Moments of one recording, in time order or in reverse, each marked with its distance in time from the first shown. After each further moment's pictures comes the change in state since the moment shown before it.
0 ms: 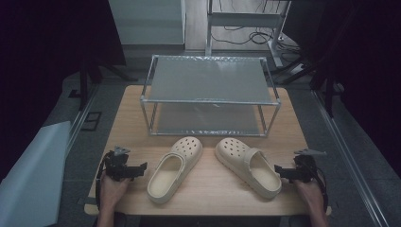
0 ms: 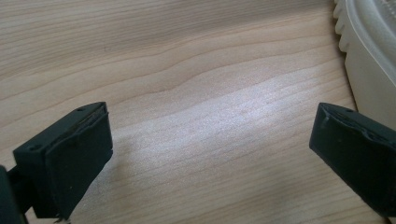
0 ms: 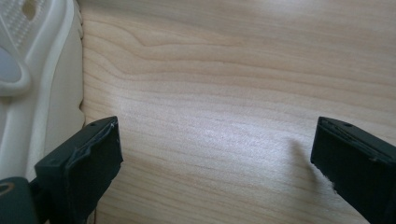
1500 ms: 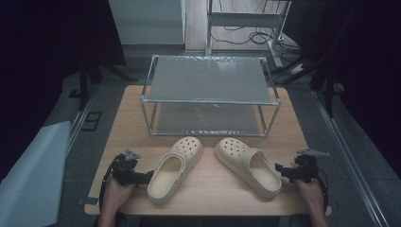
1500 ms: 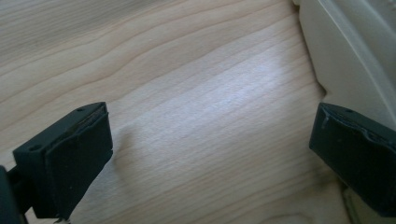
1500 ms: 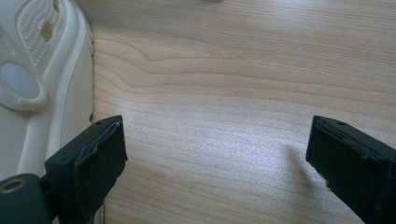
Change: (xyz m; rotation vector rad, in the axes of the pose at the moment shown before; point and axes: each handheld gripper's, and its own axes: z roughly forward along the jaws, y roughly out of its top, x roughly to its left) left arm -0.027 -0.002 0.000 0.079 -0.039 0.140; right arm -0.002 0.000 -0.004 -0.052 0.025 0.030
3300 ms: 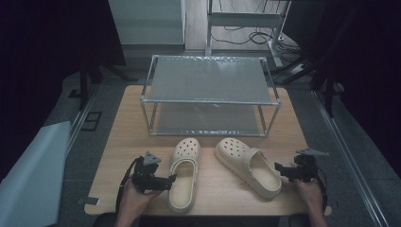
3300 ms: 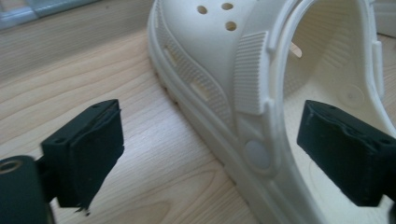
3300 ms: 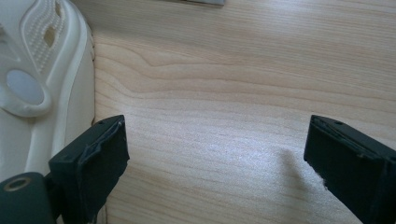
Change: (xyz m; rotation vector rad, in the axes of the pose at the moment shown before) left arm -0.084 0.035 -0.030 -0.056 -0.138 0.019; right arm 0.003 0.002 0.000 -0.010 -0.014 -0.012
